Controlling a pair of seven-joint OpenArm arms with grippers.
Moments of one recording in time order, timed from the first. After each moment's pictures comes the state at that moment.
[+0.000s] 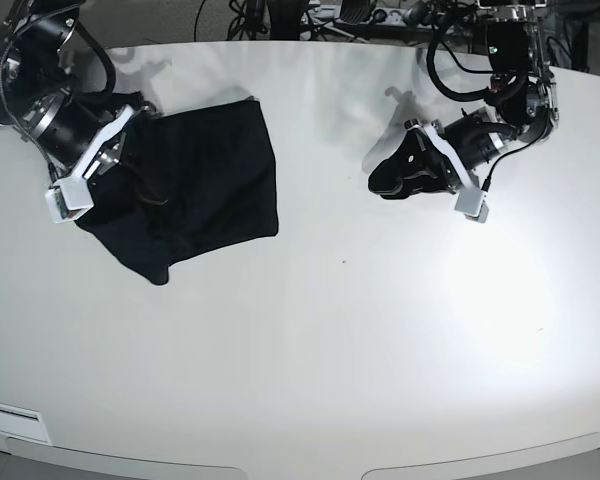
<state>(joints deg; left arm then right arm) 13.3 -13.8 -14.0 98.7 -63.0 -41.4 58.6 -17.8 9.0 28.1 125.6 62.2 36.2 -71.1</state>
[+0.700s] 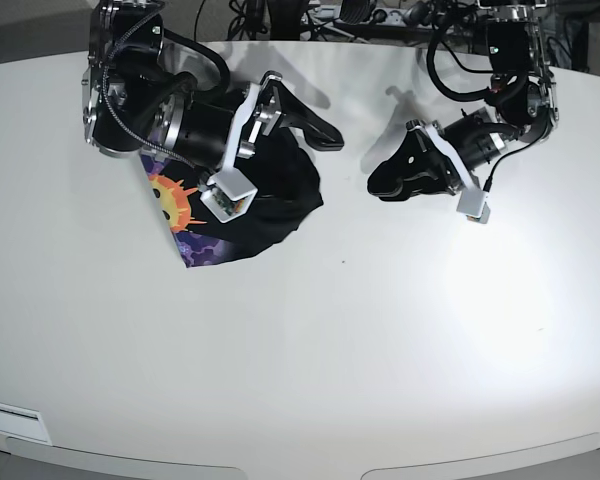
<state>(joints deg) 13.3 -13.8 -14.0 98.7 -66.8 -41.4 58.7 -9.7 3.7 -3.1 121.2 56.2 40.2 -69.0</state>
